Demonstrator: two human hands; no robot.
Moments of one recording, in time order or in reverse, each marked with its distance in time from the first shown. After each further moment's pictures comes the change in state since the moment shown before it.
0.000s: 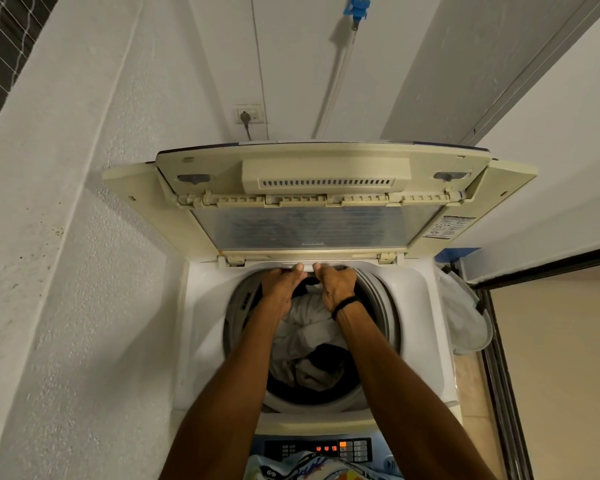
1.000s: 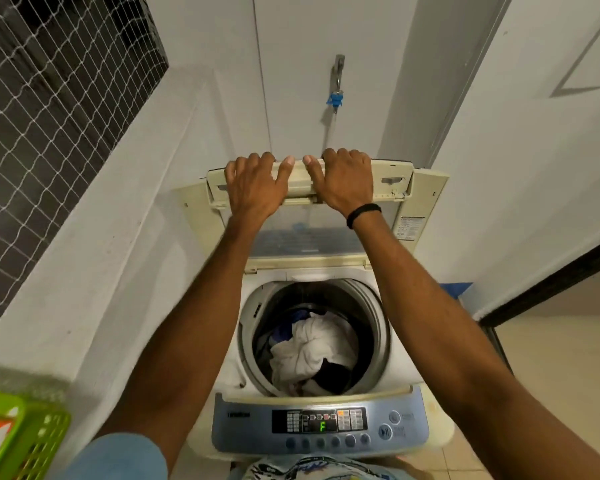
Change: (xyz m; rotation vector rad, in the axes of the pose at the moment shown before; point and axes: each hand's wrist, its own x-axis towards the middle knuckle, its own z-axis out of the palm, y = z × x) left_hand -0.183 0.203 0.016 1.313 0.609 1.161; right_hand -0.182 -0.227 -0.025 -1.086 0.361 -1.442
